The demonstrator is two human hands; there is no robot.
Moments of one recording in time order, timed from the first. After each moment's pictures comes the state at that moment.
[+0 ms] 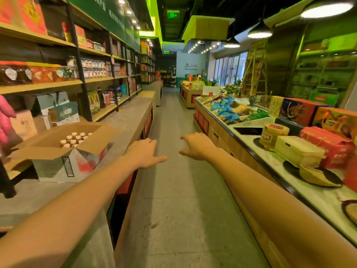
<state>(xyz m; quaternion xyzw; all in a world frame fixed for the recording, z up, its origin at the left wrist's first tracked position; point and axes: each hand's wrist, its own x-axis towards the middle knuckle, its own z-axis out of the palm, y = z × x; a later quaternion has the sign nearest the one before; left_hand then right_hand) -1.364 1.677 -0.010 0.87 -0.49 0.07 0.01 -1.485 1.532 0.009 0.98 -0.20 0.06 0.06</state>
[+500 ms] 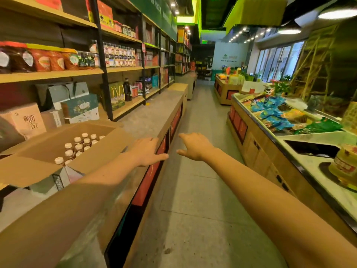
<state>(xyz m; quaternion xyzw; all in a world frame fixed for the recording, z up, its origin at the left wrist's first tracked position) -1.080 1.514 -0.036 0.92 -0.39 0.02 0.06 -1.163 1.358 -0.020 0.99 -0.08 0.06 0.06</state>
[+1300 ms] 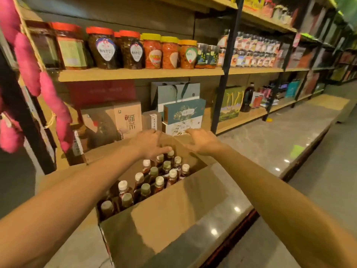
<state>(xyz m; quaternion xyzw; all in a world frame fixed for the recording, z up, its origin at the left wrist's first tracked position) -0.677 1.618 -0.045 1.00 -0.03 0.04 0.02 -0.620 1.442 -0.047 0.97 0.22 0.04 -0.06</state>
